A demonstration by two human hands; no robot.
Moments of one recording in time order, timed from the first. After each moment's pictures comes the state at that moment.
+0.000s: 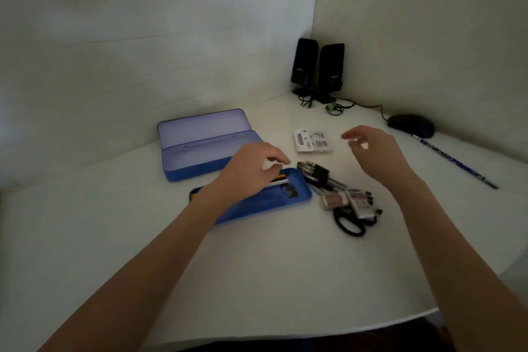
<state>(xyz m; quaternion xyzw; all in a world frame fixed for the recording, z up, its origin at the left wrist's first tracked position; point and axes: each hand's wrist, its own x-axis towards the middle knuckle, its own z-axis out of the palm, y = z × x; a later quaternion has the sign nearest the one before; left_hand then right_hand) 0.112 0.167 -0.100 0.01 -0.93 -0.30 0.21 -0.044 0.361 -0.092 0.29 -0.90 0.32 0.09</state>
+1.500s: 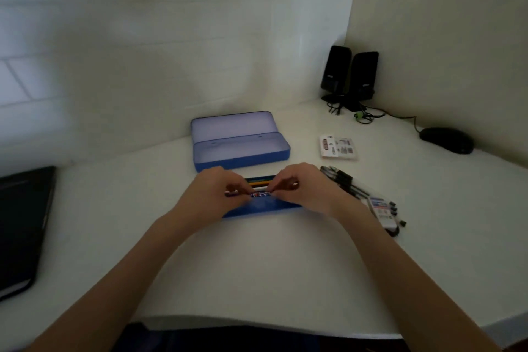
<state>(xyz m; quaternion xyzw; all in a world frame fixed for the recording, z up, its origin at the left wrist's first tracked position) 0.205 0.142 -0.108 0.15 -0.95 -0.21 0.17 0.048 0.280 -0.107 0.55 -0.75 0.34 -0.15</state>
